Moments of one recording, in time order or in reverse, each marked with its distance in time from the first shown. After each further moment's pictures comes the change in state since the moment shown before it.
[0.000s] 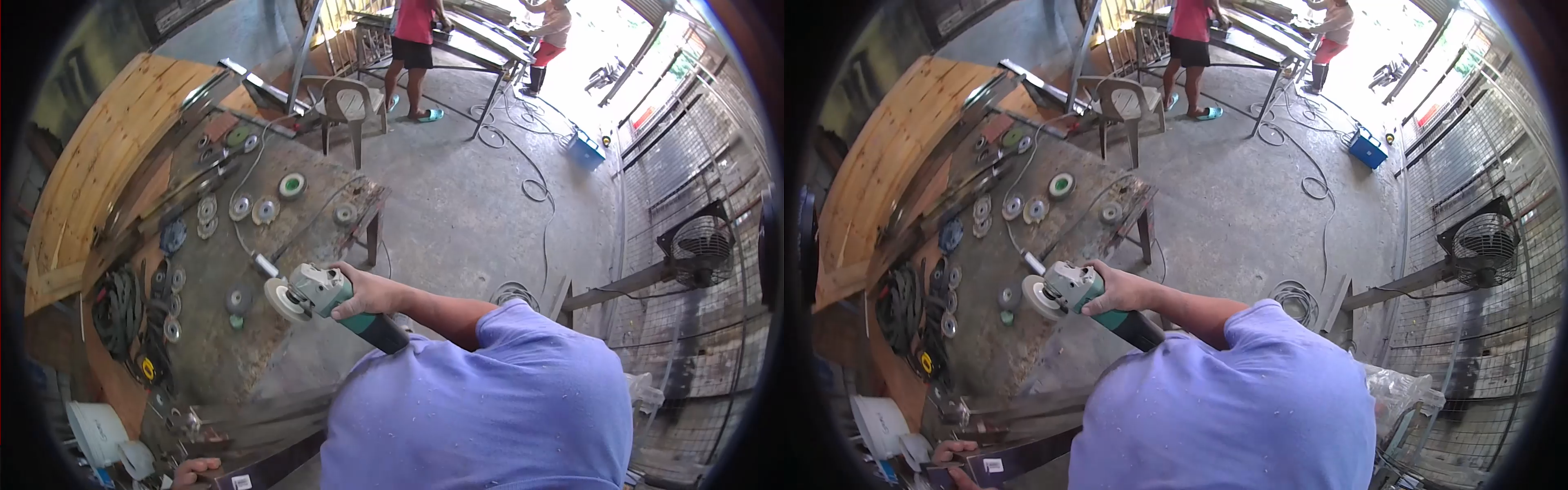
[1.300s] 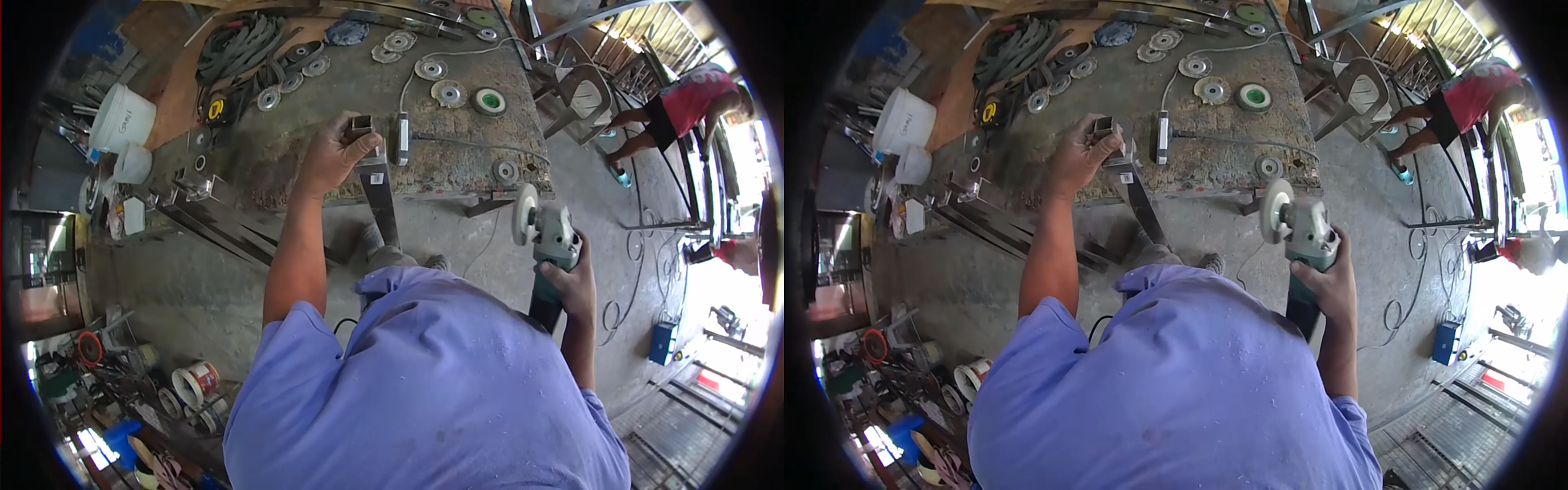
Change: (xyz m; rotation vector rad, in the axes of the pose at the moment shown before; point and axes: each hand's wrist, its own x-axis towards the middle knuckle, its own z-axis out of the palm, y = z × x) left_hand 0.086 -0.166 0.237 -0.141 -0.126 -0.411; right_hand -0.031 0.001 -0.179 -0.128 0.208 0.077
